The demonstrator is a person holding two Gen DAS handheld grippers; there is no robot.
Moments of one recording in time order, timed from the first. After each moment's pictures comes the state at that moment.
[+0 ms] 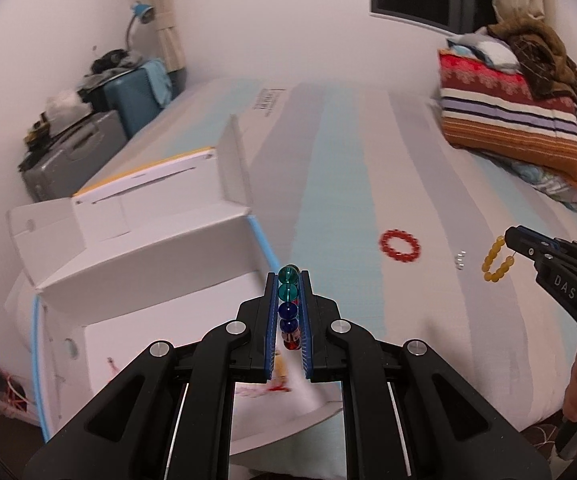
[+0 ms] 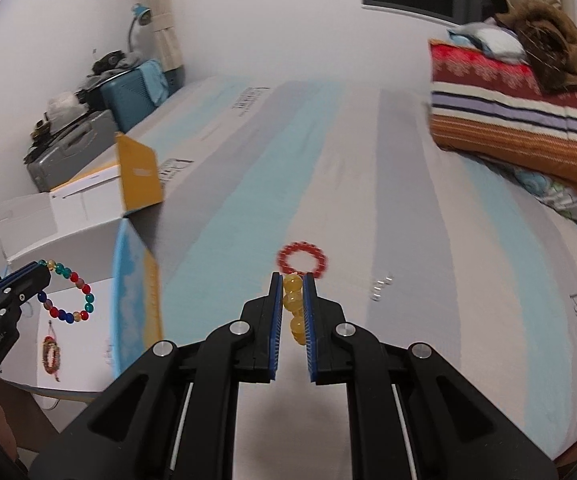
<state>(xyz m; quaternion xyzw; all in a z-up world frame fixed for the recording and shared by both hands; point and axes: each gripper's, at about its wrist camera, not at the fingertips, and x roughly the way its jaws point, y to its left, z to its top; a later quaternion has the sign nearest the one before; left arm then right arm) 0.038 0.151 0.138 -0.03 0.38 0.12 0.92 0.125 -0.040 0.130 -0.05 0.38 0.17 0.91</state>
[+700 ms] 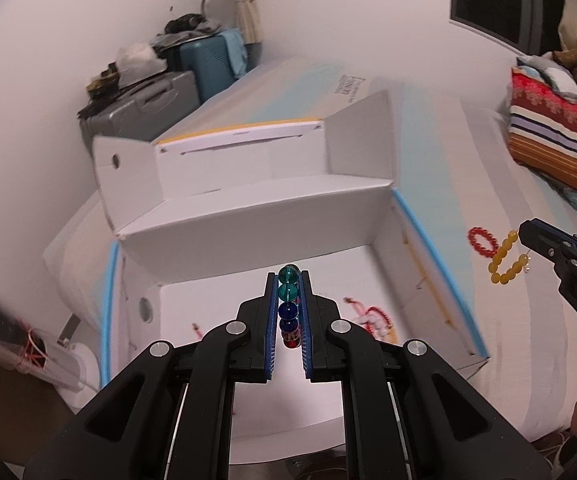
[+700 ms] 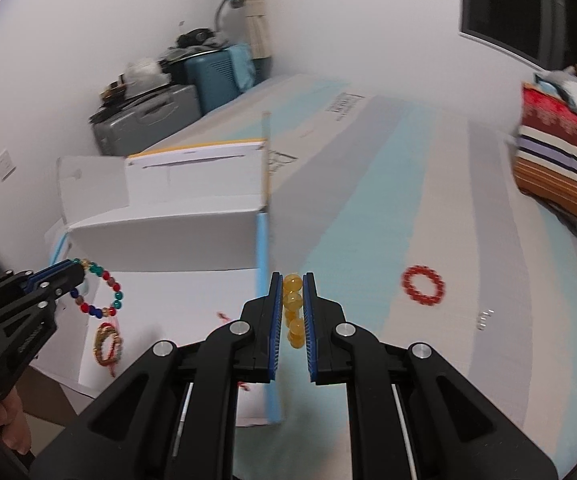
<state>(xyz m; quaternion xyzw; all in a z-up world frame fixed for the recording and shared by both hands) -0.022 0.265 0.123 -0.07 0.40 0.21 0.89 0.075 0.101 0.135 -0.10 0.36 0.28 0.88</state>
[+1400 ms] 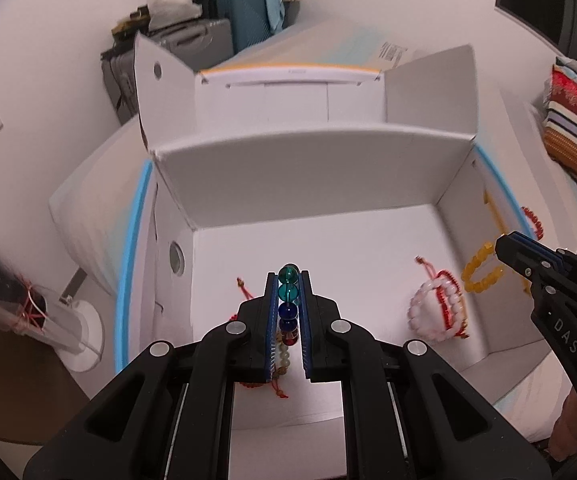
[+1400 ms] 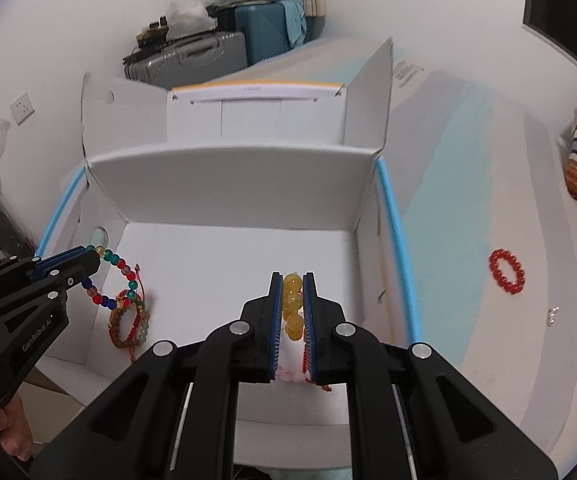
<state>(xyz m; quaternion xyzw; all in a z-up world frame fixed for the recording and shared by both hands) -0.043 0.328 0.058 -0.12 0.45 0.24 0.85 0.052 0.196 0.064 -0.15 0.41 0.32 0.84</state>
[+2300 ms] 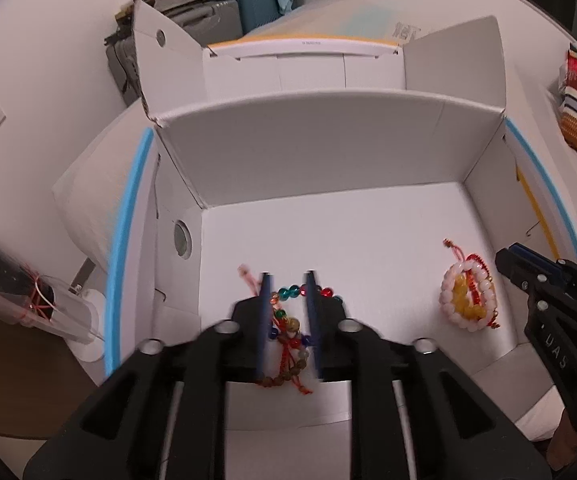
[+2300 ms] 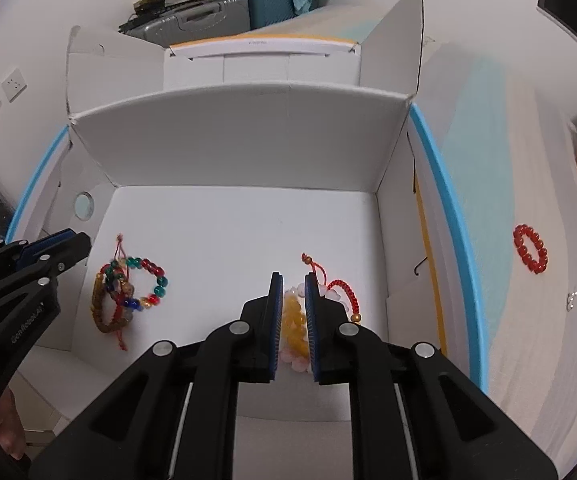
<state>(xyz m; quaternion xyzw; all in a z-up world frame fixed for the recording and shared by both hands) -0.042 0.337 0.039 -0.11 0.47 0.26 0.84 0.054 0.212 0.030 -0.17 0.44 0.32 0.82</state>
